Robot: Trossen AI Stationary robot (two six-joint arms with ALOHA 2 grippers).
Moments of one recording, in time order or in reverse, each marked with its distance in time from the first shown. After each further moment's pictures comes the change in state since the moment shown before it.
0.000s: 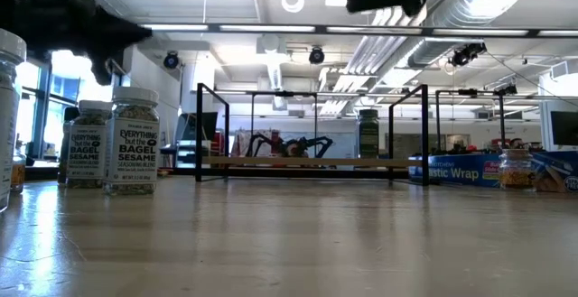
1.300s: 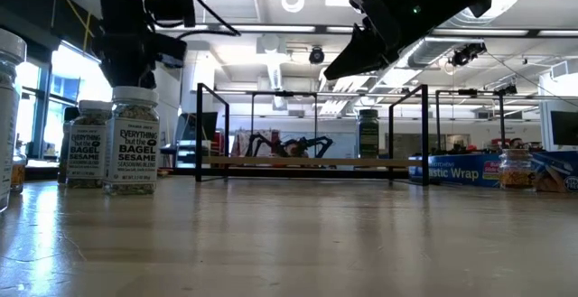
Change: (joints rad) left arm 0.283 1.240 0.835 -1.134 0.240 0.380; right arm -0.356 0.029 -0.134 0.196 -0.199 -0.211
